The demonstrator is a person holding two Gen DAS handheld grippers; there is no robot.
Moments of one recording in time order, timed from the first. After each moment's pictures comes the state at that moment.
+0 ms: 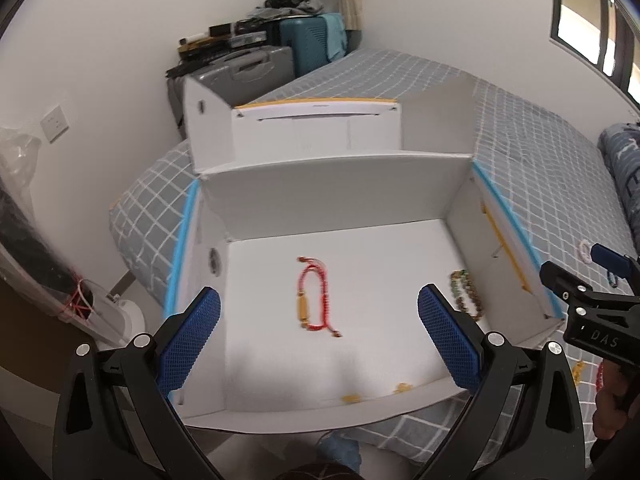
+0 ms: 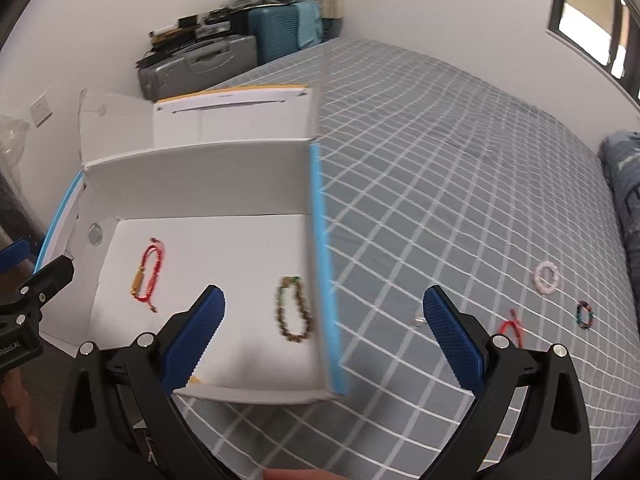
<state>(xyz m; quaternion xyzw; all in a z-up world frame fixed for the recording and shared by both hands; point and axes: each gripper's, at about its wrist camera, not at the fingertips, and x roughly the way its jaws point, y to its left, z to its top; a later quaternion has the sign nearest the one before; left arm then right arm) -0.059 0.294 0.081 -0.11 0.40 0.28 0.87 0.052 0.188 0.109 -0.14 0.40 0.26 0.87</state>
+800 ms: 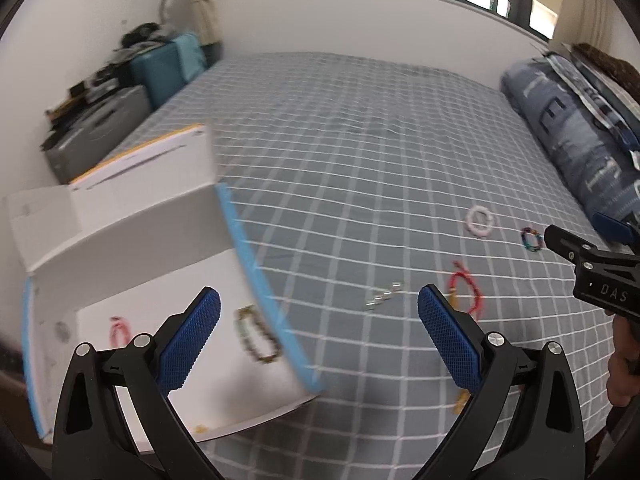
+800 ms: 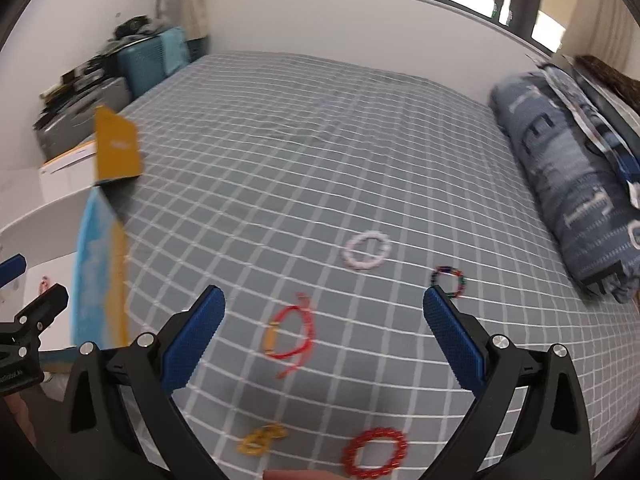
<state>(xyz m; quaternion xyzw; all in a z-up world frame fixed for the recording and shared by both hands) 0.089 0.114 0.080 -0.05 0.42 0.11 0.90 0.148 -0.040 0.131 -0.10 0.41 0.10 0.90</state>
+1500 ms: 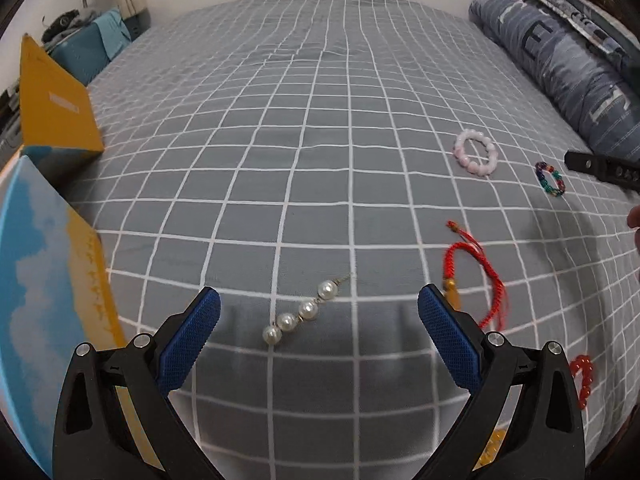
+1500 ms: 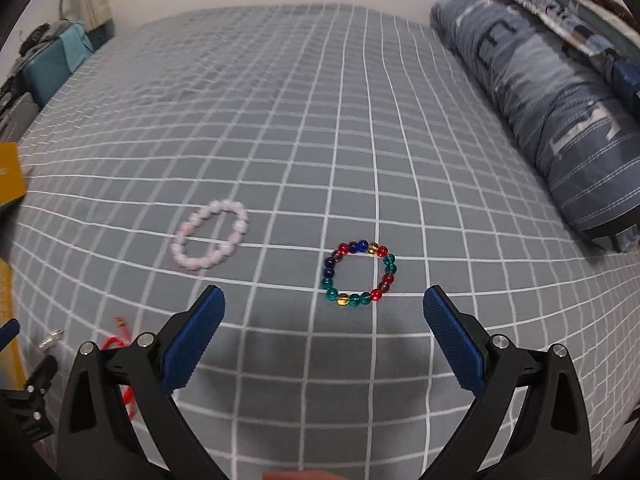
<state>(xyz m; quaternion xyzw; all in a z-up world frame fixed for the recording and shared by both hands) 0.193 0.072 -0.055 -0.02 0.48 0.05 0.87 0.278 -0.150 0.012 -0.05 0.49 0.00 0.87</state>
